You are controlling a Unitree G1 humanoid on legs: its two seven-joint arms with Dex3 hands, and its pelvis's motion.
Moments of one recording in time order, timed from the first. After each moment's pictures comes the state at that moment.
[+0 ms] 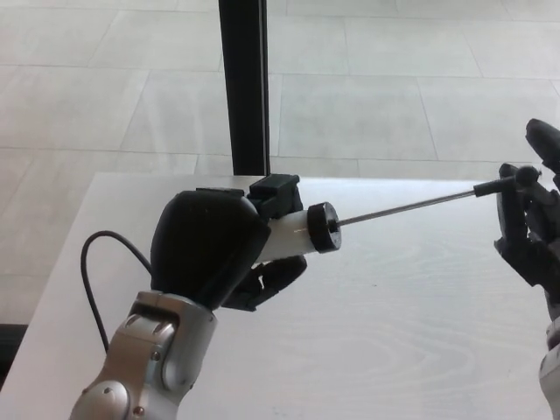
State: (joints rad) left_arm -0.35 0.29 -0.37 -0.10 0.89 0.09 0.15; right_arm -0.23 -0.05 -0.18 -0.18 0.09 0.14 -0.14
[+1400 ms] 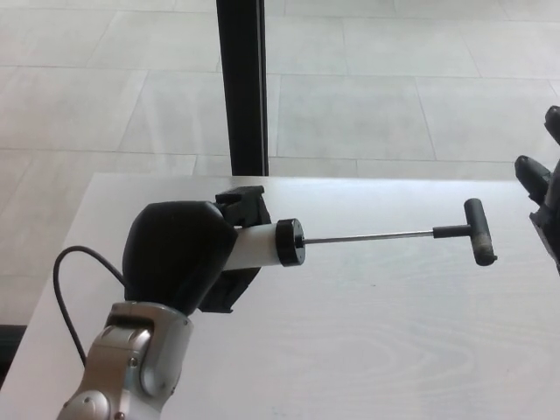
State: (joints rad) left_arm -0.30 0.30 -0.31 -0.08 0.86 0.10 0.14; right_arm -0.26 -0.10 -0.20 -0.42 0.20 0.47 -0.14
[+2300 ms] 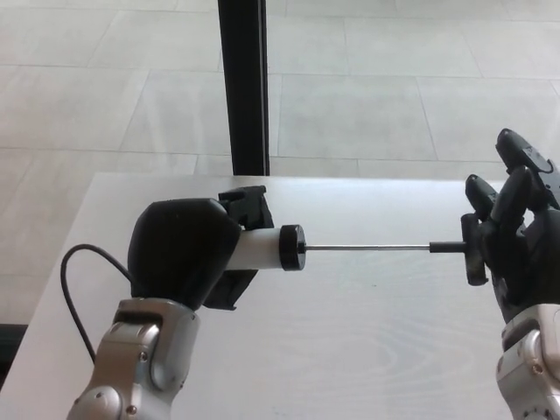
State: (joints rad) left_arm -0.33 0.24 -0.30 -0.05 0.88 0.13 0.16; right_arm -0.24 0.08 -0.11 -0.28 0.14 0.30 -0.22
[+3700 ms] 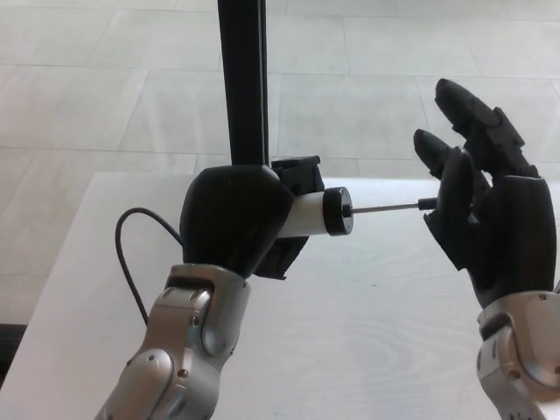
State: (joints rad) left_arm -0.47 0.17 -0.37 0.00 0.88 0.17 0.15; right_arm -0.24 -0.05 0.10 -0.40 0.07 0.29 -0.19
